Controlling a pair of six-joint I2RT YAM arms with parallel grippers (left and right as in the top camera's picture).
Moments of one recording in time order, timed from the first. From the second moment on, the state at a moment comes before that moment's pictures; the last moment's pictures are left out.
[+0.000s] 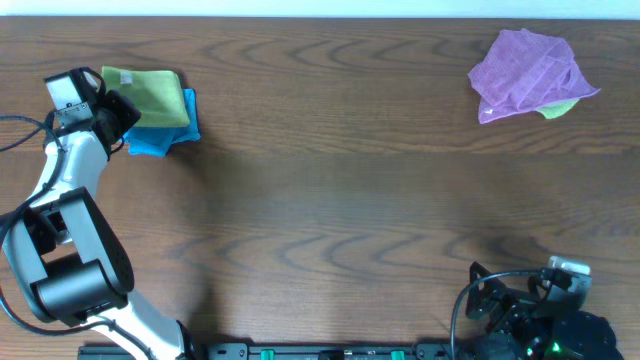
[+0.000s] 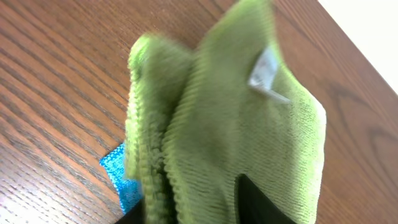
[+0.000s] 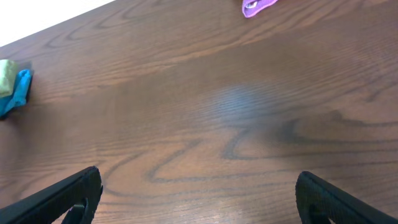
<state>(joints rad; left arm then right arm) 0.36 1.88 1.24 -0.22 0.16 -0.46 0.24 0.21 0.82 -1.23 0.12 0.50</state>
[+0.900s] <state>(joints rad) 0.36 1.65 1.24 -0.52 0.11 -0.46 0.24 0.21 0.82 -1.23 0.12 0.50</state>
